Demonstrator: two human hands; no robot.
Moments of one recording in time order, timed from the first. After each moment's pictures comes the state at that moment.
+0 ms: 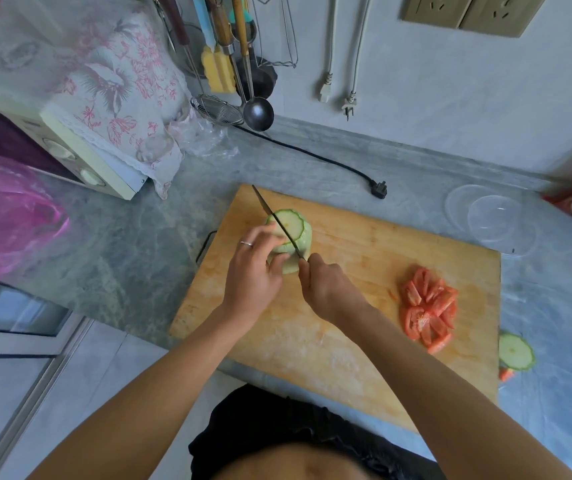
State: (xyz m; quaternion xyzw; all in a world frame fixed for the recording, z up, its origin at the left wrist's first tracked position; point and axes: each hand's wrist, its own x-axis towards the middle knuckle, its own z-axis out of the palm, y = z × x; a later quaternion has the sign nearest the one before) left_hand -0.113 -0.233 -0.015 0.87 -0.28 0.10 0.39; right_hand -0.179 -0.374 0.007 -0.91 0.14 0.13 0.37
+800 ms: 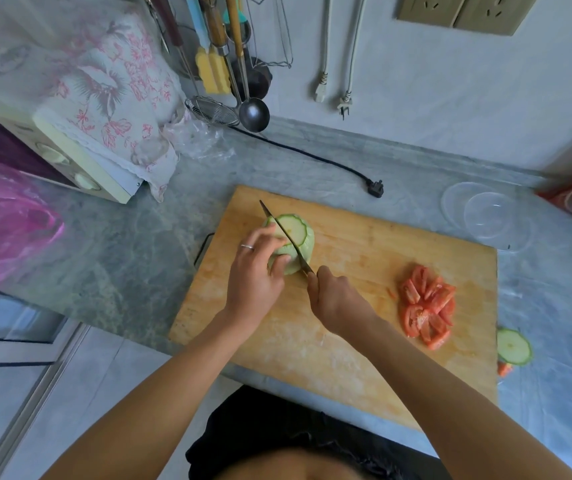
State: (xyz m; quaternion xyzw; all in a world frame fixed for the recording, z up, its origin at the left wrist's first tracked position) left_hand -0.117 -0.234 -0.016 0.87 -0.27 0.10 0.39; right_hand -0.197 -0.376 -0.005 -0.91 0.18 0.15 0.34
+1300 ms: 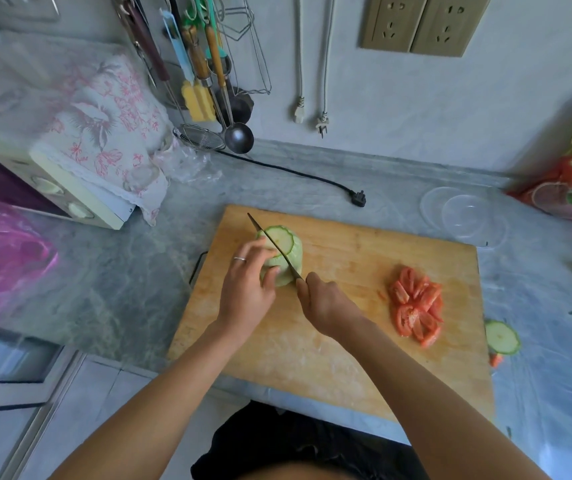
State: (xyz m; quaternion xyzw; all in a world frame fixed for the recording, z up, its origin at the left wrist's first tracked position) left_hand -0.113 -0.227 -0.015 0.87 -0.31 0.09 0.38; right_hand -0.196 -0.372 -0.006 -0.90 0.19 0.13 0.37
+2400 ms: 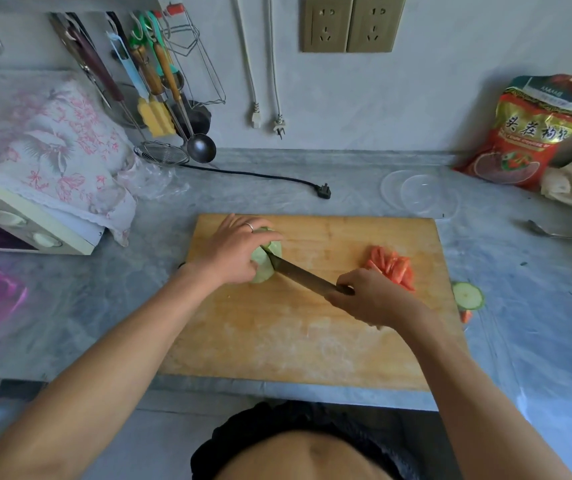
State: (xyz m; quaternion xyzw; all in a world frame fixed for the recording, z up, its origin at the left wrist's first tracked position) left_hand -0.056 -0.251 0.035 0.84 -0.53 -0.09 0.06; right_hand -0.266 -0.428 0.049 -0.89 0.23 0.20 0.35
